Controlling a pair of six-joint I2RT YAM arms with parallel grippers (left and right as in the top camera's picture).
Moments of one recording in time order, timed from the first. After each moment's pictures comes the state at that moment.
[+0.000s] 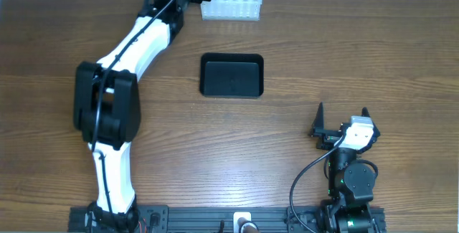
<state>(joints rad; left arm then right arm) -0.28 2.21 1.72 0.06 -0.09 -0.05 0.09 0.01 0.01 -0.05 0.22 0.00</state>
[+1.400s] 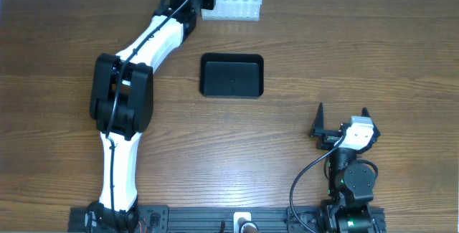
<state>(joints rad) -0.31 2.33 1.81 0.00 -0.10 -0.08 0.09 0.01 0.01 -0.05 0.22 0.00</state>
